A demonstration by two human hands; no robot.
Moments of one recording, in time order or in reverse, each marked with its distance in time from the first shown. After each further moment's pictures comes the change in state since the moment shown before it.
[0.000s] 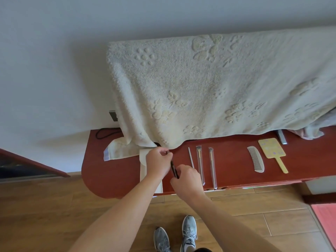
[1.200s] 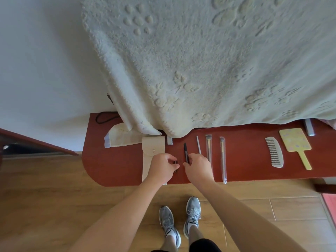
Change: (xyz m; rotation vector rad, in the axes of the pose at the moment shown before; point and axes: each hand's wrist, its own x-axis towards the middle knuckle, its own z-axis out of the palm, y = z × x) left_hand 0.001 -0.062 0.020 0.228 -0.295 -0.008; right_hand 0.061 0.051 0.029 -0.041 -0.040 0.065
